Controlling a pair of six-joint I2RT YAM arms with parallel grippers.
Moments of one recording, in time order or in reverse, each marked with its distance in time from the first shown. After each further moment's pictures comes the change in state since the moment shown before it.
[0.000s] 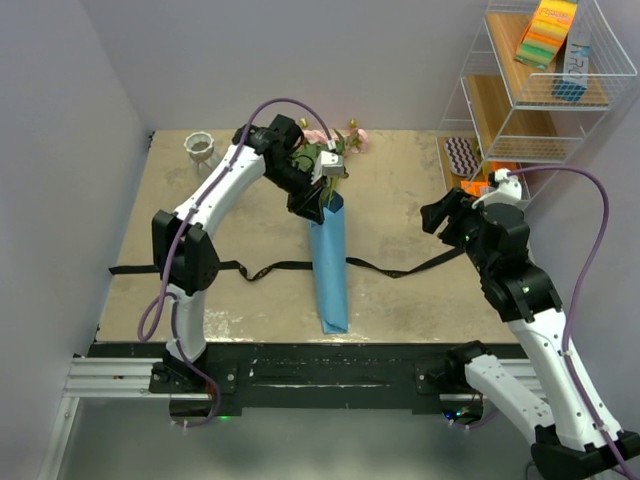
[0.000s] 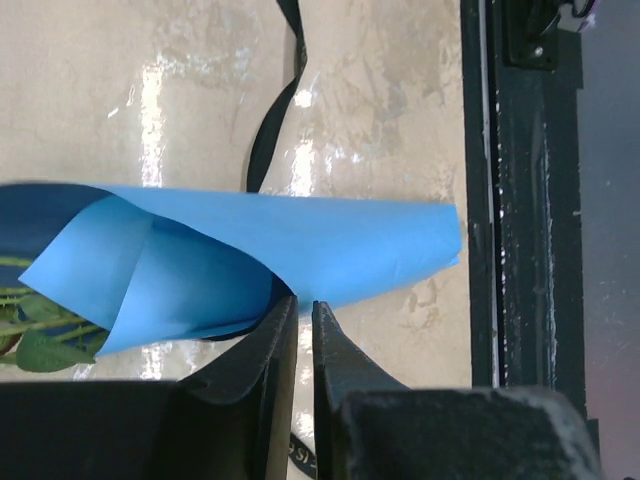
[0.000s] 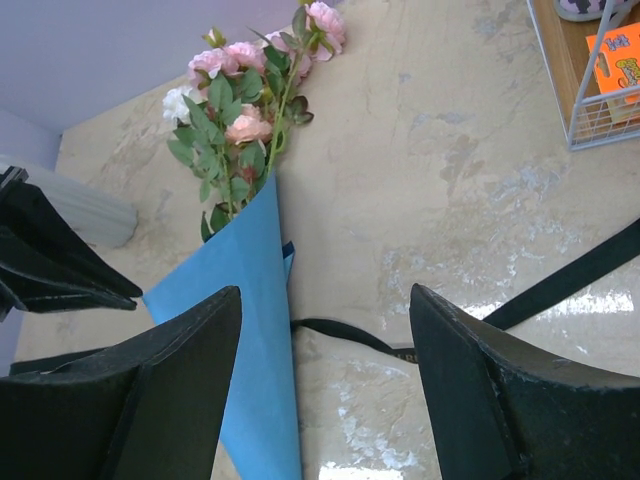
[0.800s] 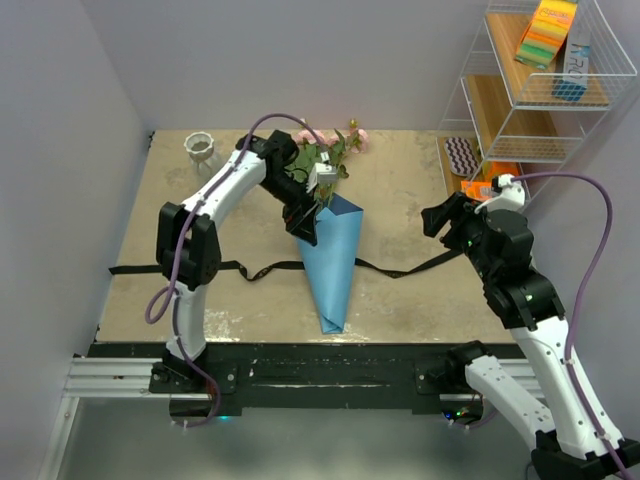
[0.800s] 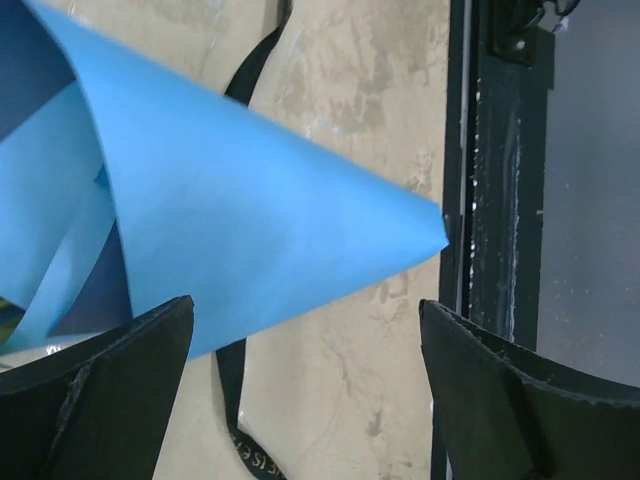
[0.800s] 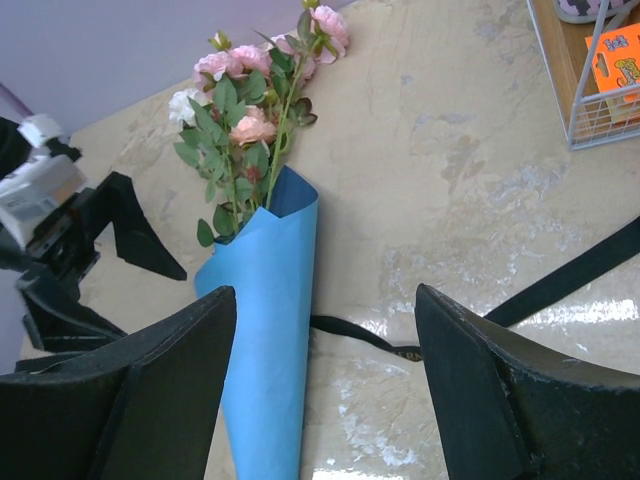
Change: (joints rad) left arm 0.015 0.023 -0.100 0.014 0.035 -0.051; right arm 0.000 -0.048 -0.022 0.000 -0.001 0.001
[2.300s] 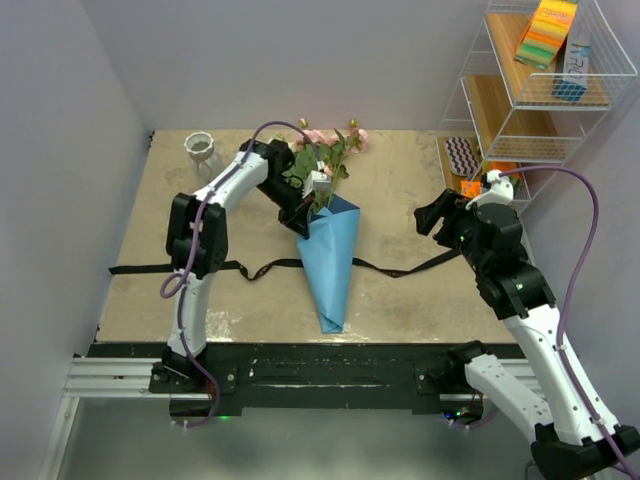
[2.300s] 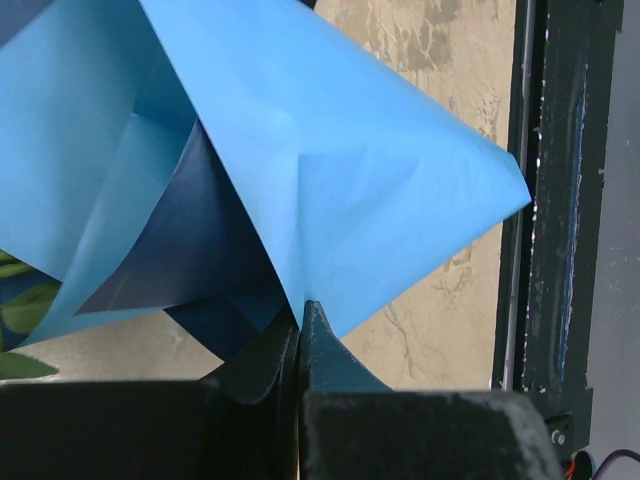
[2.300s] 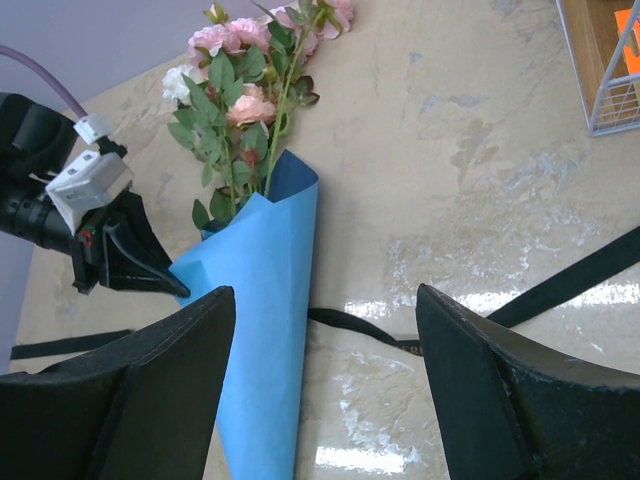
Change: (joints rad) left arm 0.063 0.158 -0.010 -0.017 -0.037 0.154; right arm 0.002 0.057 -0.017 0.031 -0.031 0.002
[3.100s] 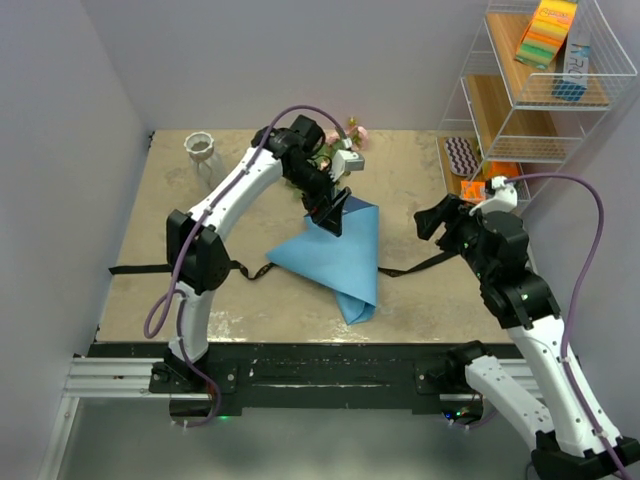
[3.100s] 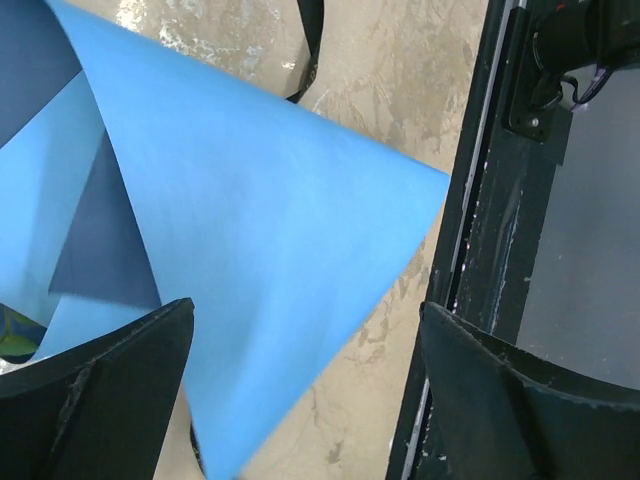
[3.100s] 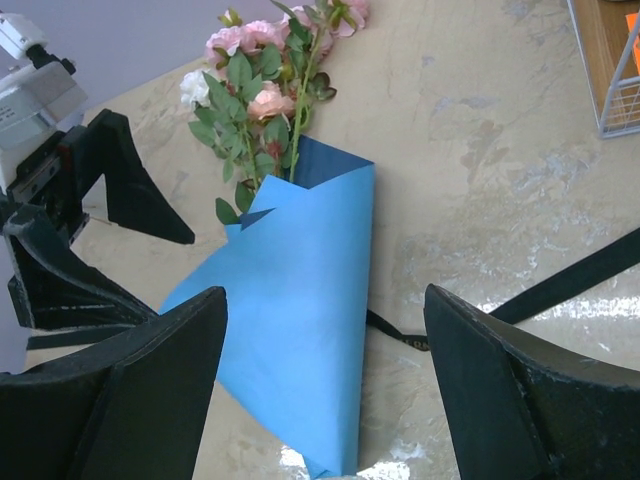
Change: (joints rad) left arm -0.177 -0.126 0.206 0.064 -0.126 -0.477; right arm 0.000 -0.059 -0.019 -0.004 -0.019 0.006
